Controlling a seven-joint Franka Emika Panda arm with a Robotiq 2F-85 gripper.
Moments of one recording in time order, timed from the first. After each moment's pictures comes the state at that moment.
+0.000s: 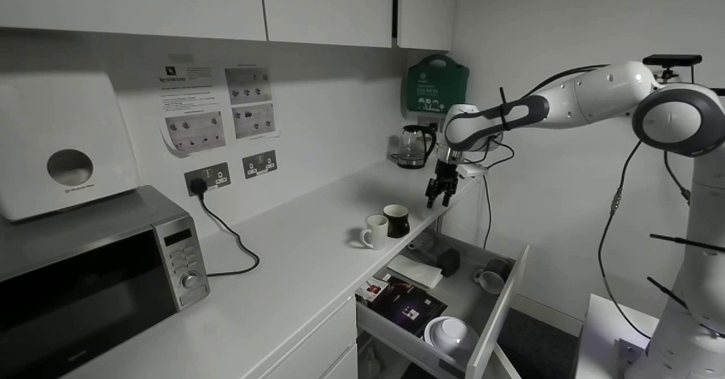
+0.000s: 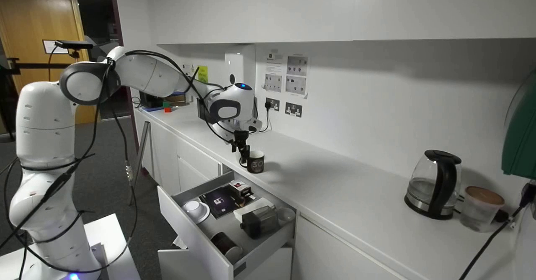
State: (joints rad) arm -0.13 0.19 -0.03 -1.86 0.25 2.10 -0.13
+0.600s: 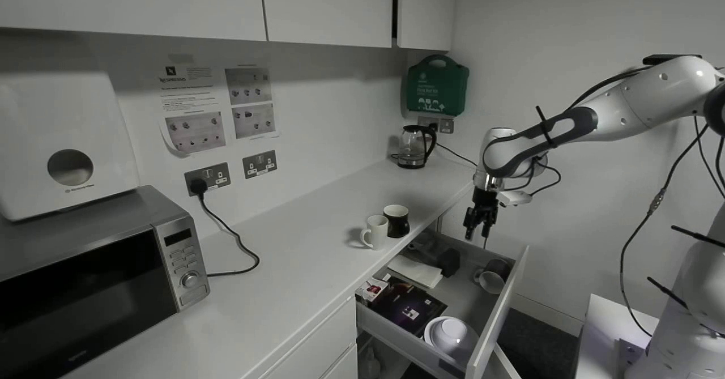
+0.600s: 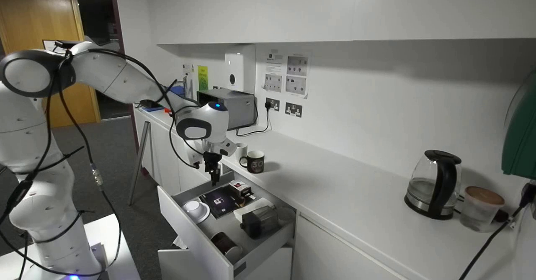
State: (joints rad) arm -0.12 -0.09 -0.06 -2.36 0.29 2.22 -0.13
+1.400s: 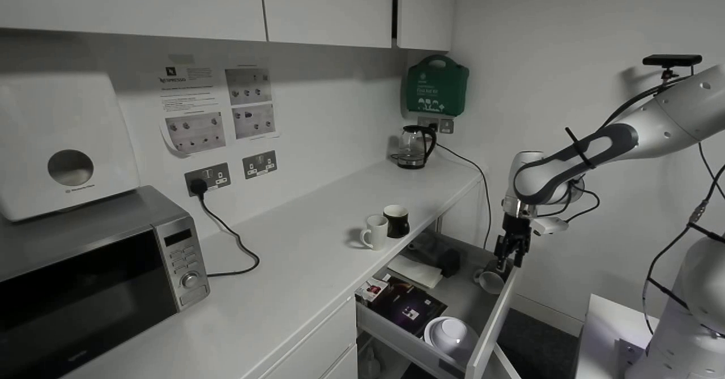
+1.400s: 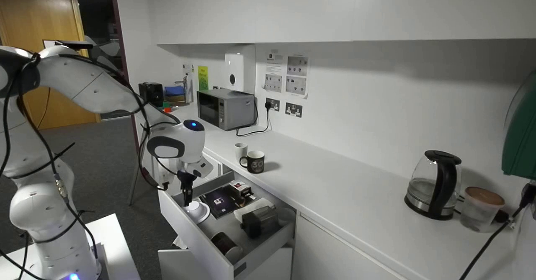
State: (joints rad) arm -0.12 -0.26 -0.09 -2.69 0.31 2.29 -0.13
